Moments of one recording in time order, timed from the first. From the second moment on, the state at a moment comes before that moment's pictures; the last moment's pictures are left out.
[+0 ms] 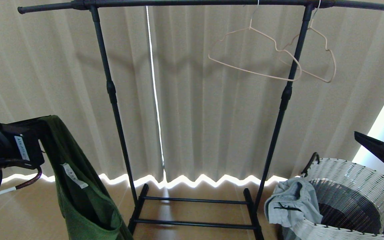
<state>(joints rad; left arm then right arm) -0.38 1.09 -0.70 -0.23 0.28 0.08 0.06 1.08 -0.65 -0.23 -0.03 -0.36</state>
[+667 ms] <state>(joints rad) -0.31 1.05 -0.66 -0.24 0.27 0.09 0.04 1.08 -0.66 -0.23 -0.03 -0.39</state>
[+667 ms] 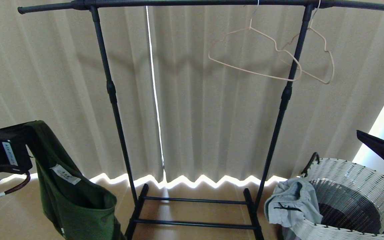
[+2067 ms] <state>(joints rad) -0.31 1.04 -0.62 -0.24 0.27 0.13 0.04 1.10 -0.65 -0.23 -0.03 -0.39</state>
